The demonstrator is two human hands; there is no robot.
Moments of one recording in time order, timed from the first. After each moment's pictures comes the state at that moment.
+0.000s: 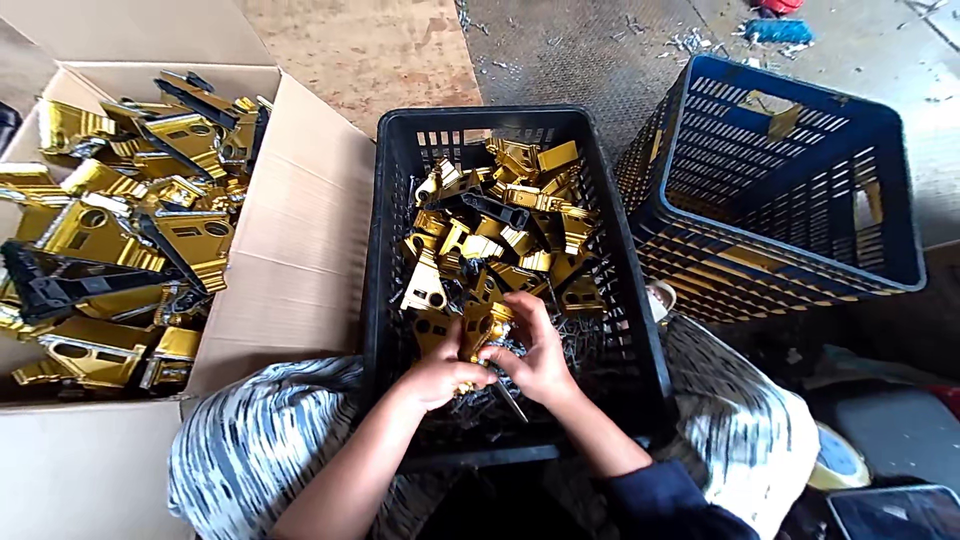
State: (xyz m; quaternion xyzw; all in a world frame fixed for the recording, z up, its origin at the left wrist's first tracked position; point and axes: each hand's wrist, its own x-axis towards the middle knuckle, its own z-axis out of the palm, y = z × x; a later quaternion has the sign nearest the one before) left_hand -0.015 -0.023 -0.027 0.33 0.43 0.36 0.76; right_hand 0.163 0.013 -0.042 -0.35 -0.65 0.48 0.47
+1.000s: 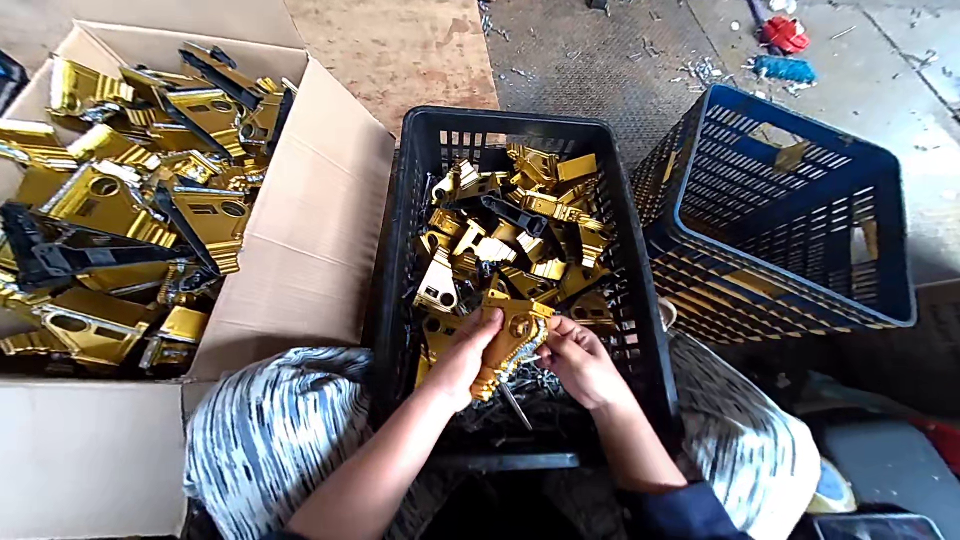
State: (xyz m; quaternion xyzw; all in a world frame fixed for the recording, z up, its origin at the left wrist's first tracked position) left_hand 0.006 -0.018 0.001 0.20 0.41 0.51 0.73; right_hand 0.201 0.021 -0.023 -0.34 -0.44 0.73 0.39
